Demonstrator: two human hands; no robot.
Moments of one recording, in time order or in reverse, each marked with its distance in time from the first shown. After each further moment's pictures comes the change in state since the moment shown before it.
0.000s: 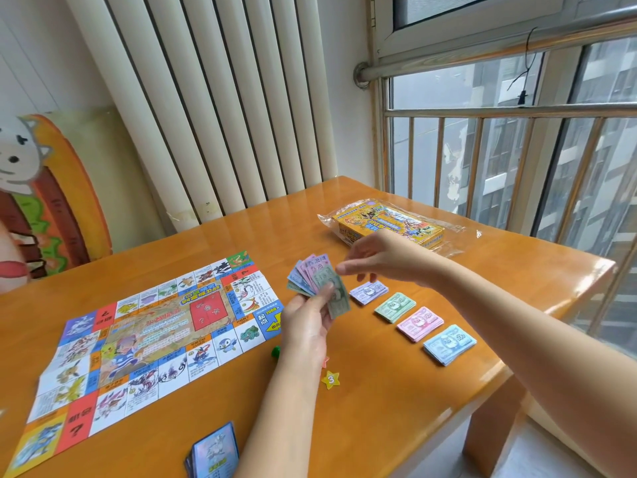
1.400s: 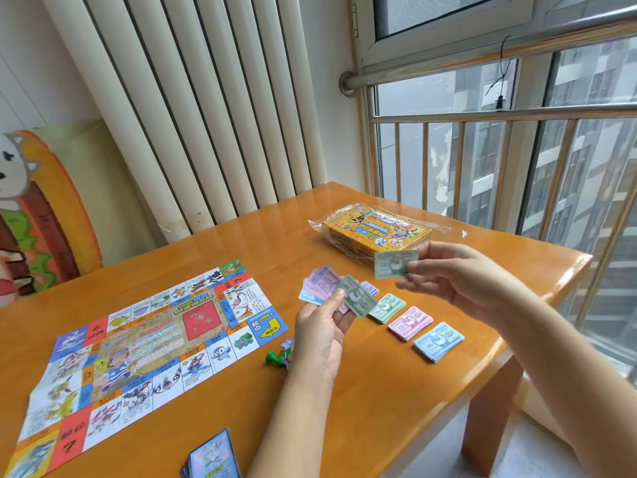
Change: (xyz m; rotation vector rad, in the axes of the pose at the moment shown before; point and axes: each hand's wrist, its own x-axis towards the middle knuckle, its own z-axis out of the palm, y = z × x) left_hand -0.029 -0.007 0.021 -0.057 -0.108 -0.045; right_hand -0.089 0.008 -0.020 0.969 0.275 0.239
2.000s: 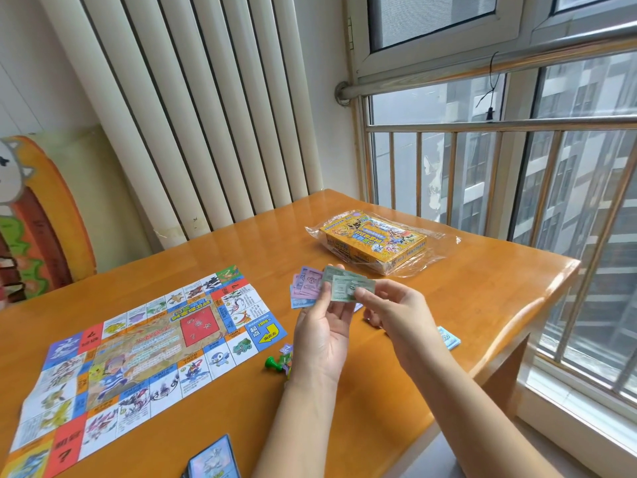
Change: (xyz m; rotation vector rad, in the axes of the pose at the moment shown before) left_hand -0.004 0.004 0.006 -0.334 -0.181 -0.001; right_hand 0.003 0.057 0.070 -0.011 0.325 -0.144
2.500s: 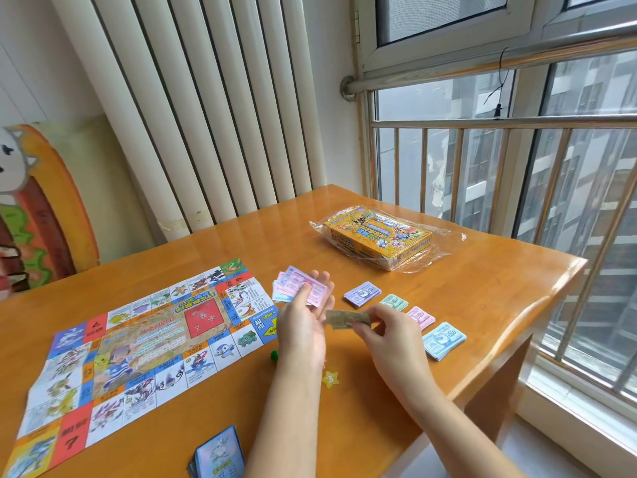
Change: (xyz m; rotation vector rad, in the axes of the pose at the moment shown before) left_hand 0.018 0.020 -0.024 0.325 0.226 0.091; right_hand -0.012 0.045 0.004 -0.694 0.070 -0.304
